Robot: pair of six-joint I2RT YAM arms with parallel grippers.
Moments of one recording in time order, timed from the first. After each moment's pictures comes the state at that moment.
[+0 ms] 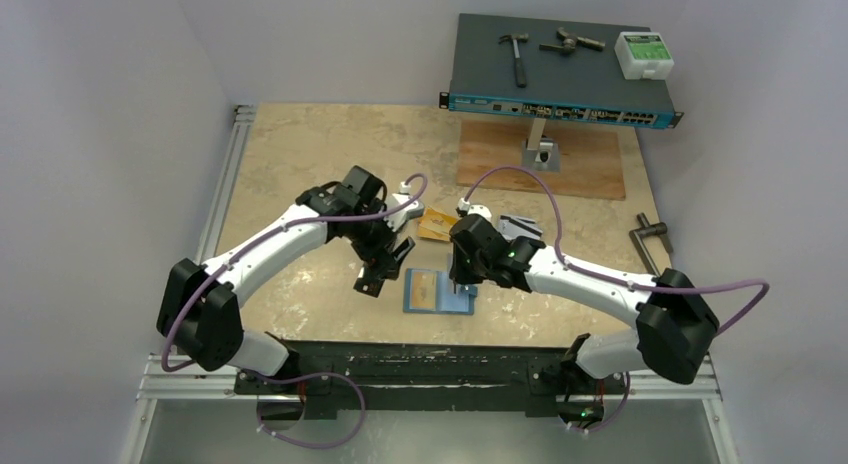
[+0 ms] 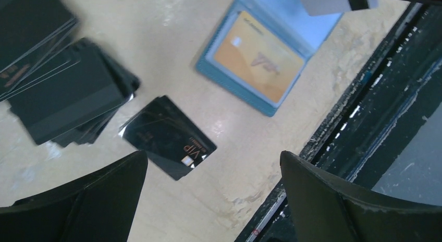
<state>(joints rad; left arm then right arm) -0.55 1.44 1.13 -0.82 0.35 0.27 0.88 1.34 0.84 -0.41 0.16 0.75</state>
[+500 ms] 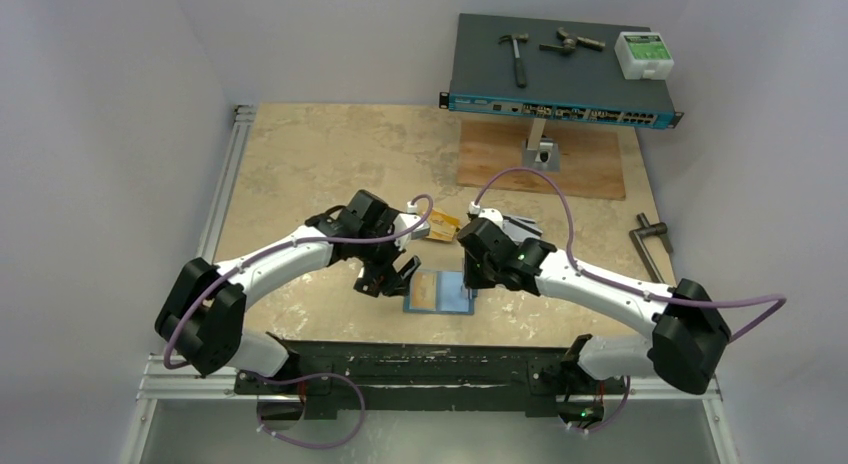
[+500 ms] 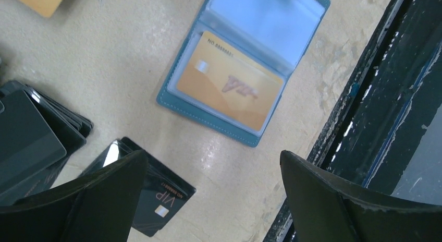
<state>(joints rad) -0.63 1.43 0.89 -0.51 0.45 0.25 0.88 1.29 0.84 -0.56 0.22 0.75</state>
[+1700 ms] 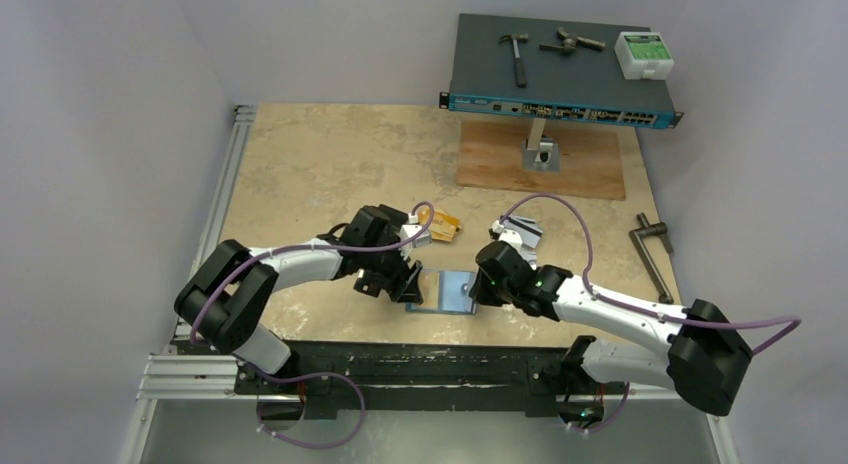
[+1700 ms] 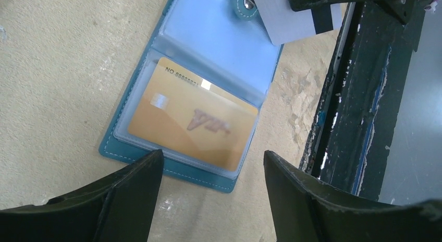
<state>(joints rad) -0.62 1.55 0.69 -0.05 0.70 0.10 0.88 1.14 0.57 -0.36 0.19 0.93</state>
